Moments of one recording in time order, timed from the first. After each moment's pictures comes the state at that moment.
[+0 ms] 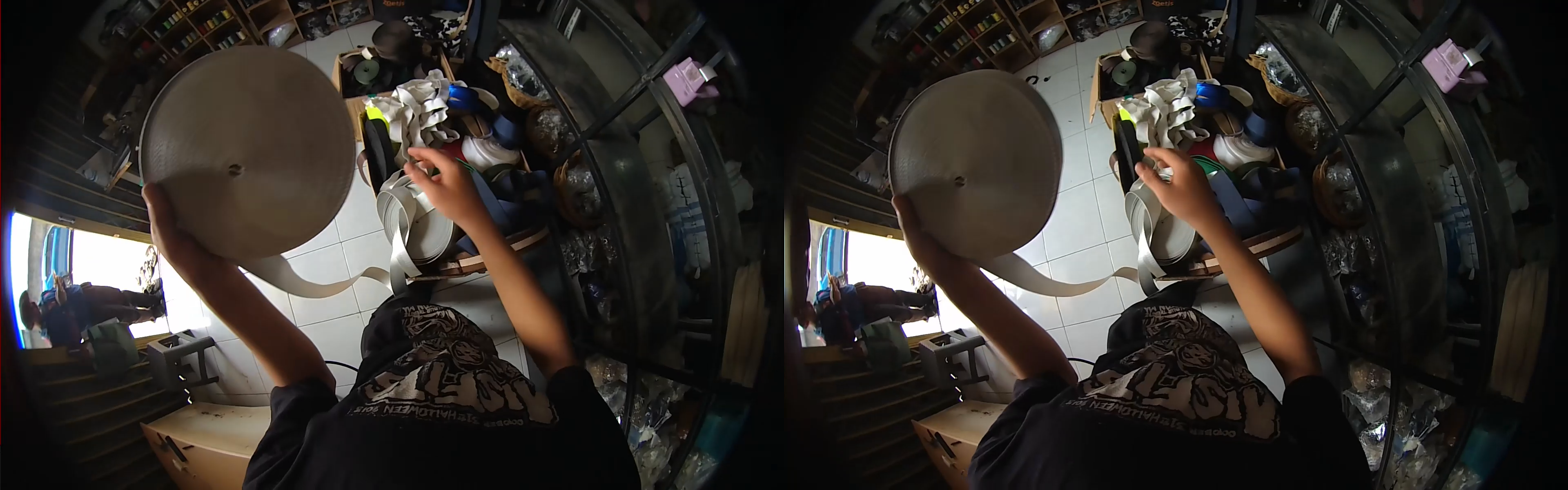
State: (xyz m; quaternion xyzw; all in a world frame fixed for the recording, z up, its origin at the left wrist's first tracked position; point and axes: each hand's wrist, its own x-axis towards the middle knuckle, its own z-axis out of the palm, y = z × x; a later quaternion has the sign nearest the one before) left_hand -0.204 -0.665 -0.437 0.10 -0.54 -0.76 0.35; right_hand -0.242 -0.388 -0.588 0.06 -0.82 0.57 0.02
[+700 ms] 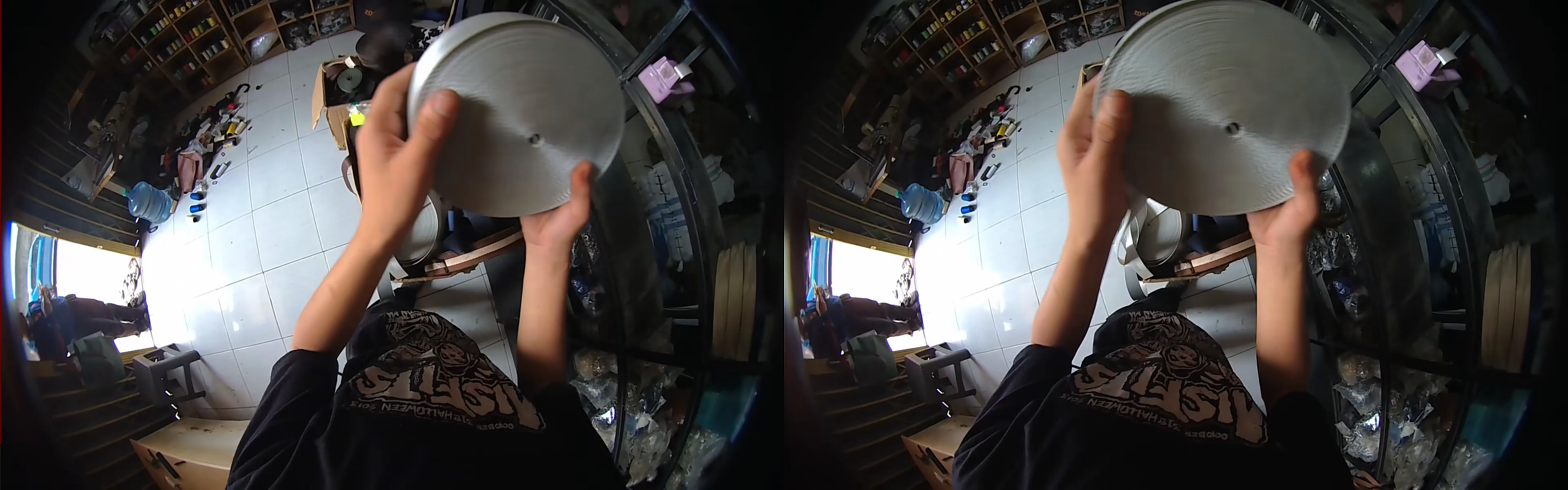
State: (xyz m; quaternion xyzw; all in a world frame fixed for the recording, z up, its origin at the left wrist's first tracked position) left_hand -0.214 -0.496 -0.446 -0.22 -0.53 -0.81 0.09; right_hand -0.165 -0.321 -0.496 0.07 -0.41 0.86 0.28
